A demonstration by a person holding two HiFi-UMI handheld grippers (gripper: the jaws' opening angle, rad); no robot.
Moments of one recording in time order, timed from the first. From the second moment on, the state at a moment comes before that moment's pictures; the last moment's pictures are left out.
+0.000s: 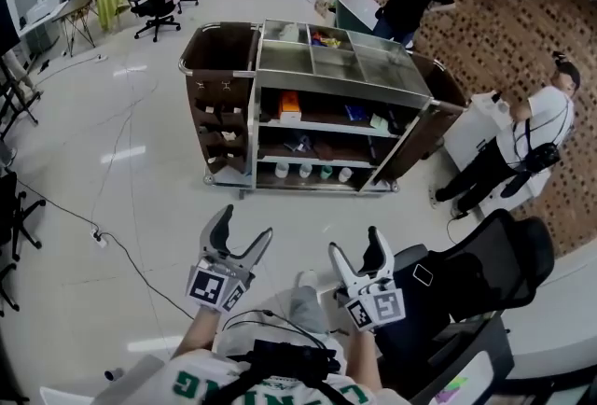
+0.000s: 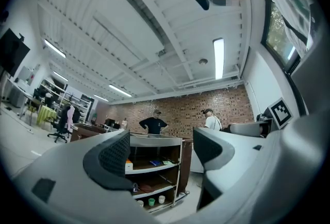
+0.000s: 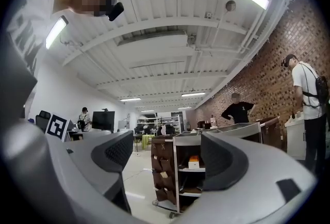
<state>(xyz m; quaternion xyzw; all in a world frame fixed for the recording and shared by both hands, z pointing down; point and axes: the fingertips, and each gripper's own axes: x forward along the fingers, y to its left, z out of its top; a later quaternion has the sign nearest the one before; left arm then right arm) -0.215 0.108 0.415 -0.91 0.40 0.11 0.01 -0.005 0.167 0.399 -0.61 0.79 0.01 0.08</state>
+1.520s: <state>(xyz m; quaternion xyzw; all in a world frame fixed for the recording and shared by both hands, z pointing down) -0.050 -0.151 0.389 -0.88 0.46 0.09 0.05 0.183 -0.125 0.406 -0.57 0.82 -0.01 0.09</state>
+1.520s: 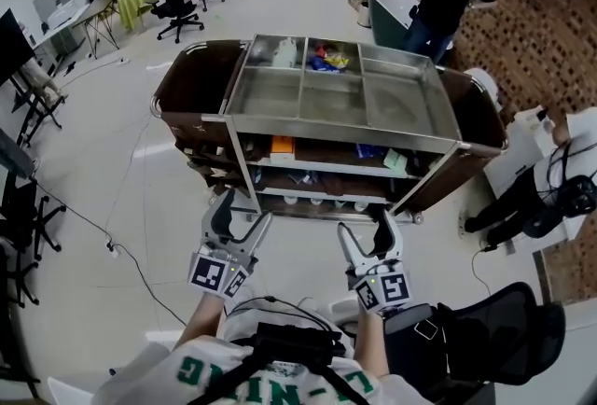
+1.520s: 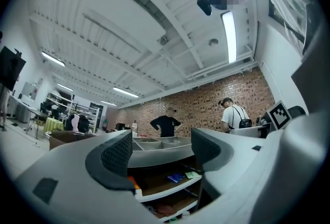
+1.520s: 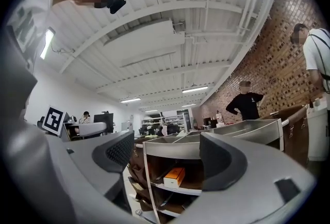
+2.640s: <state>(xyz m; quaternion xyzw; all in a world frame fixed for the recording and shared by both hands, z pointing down) -0.064 -0.193 0.411 -0.91 0.41 0.07 0.03 0.155 -0.161 0.422 -0.61 0.79 -0.02 0.07</state>
